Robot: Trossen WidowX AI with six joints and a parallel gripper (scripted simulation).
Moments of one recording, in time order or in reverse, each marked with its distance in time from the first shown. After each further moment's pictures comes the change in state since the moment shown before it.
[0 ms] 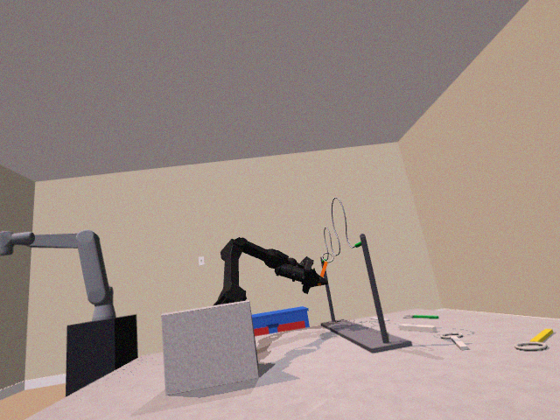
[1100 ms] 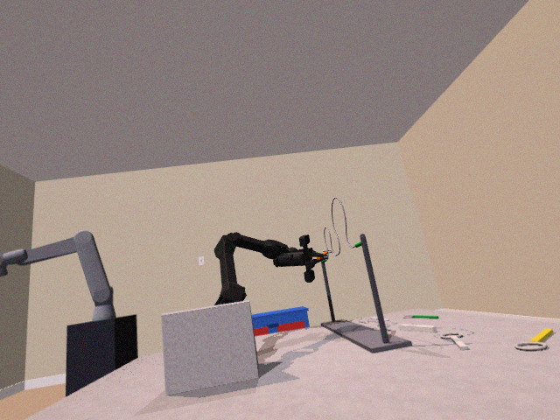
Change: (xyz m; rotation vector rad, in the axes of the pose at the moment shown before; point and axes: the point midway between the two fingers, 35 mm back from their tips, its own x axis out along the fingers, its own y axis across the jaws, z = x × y) arm -0.019 -0.104 0.038 -0.712 -0.013 -0.397
